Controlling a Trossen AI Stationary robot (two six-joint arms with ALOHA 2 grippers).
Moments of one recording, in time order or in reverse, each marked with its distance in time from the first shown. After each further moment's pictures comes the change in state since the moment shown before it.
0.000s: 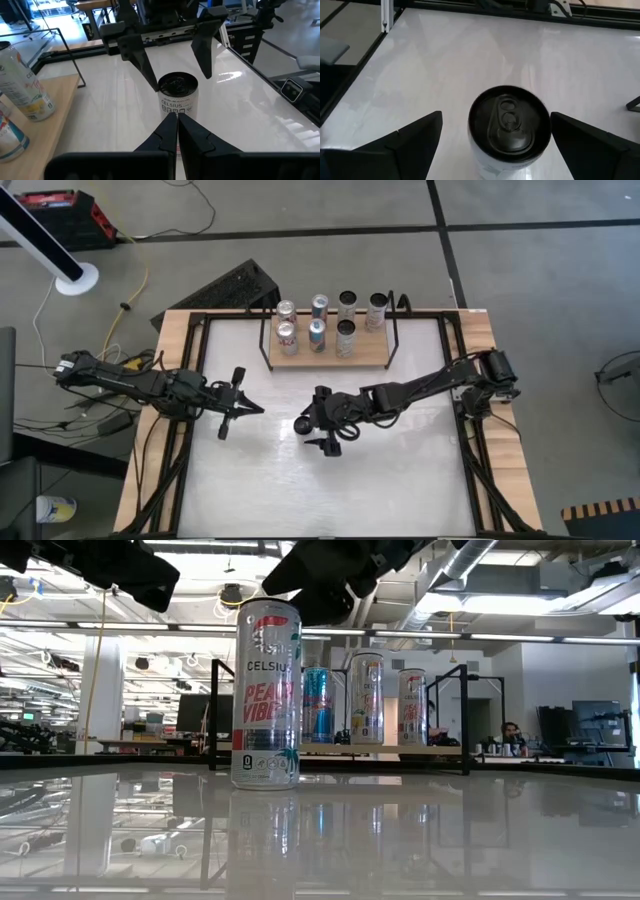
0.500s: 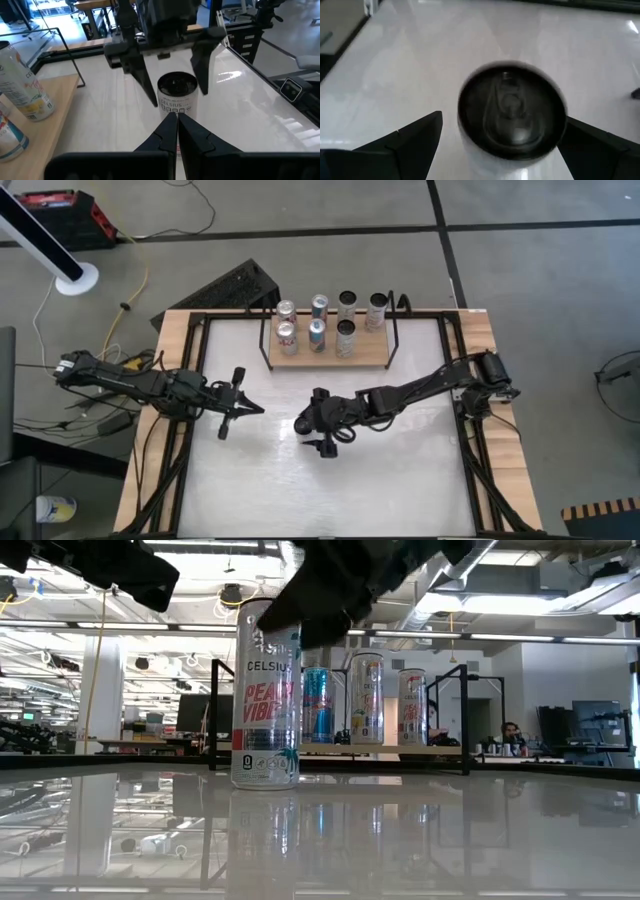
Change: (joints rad) left arm 0.000 0.000 0.000 0.000 0.002 0.000; right arm 0.000 0.045 -0.003 0.023 0.028 0.002
